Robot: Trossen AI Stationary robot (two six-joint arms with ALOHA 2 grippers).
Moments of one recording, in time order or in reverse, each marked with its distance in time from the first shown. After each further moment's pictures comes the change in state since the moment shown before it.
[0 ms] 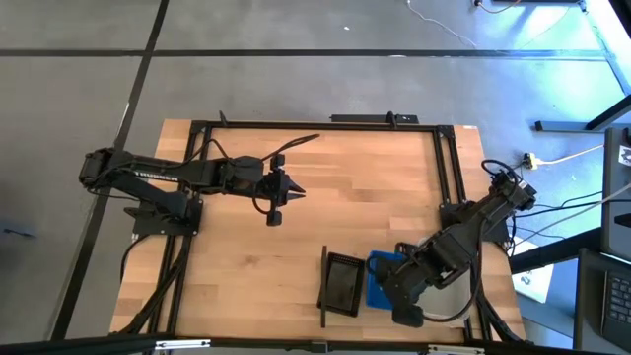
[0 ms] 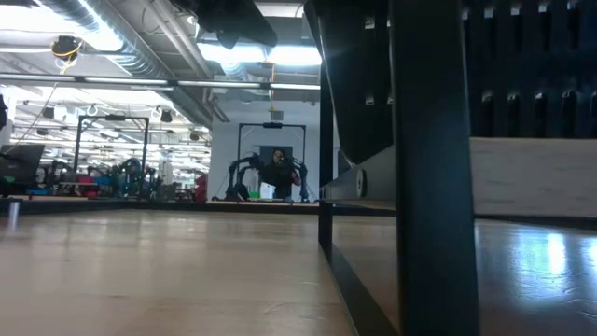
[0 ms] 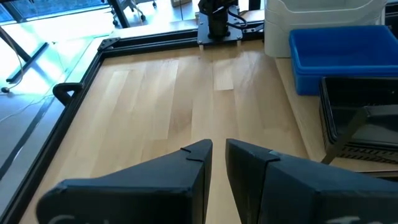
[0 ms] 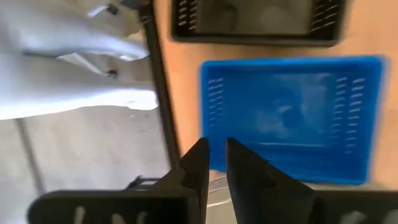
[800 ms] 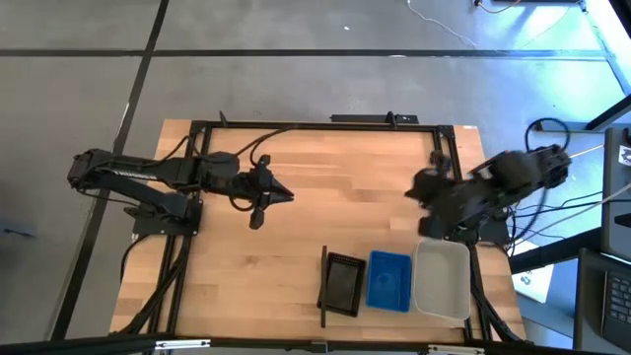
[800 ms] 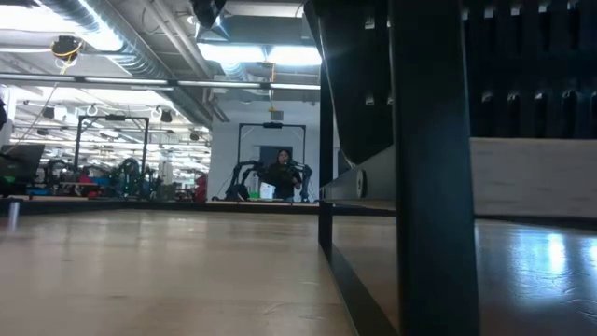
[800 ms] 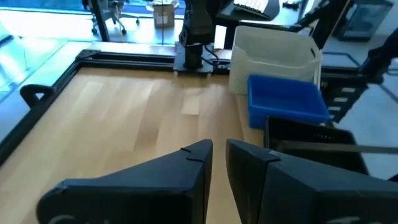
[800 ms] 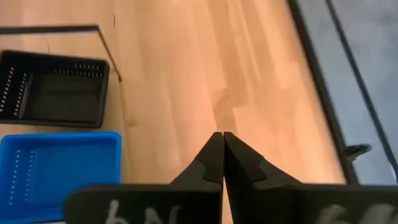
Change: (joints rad) left arm -0.039 -0.158 0.000 -0.051 0.068 -0.209; right arm -0.204 -0.337 0.068 -0.304 0.590 -0.369
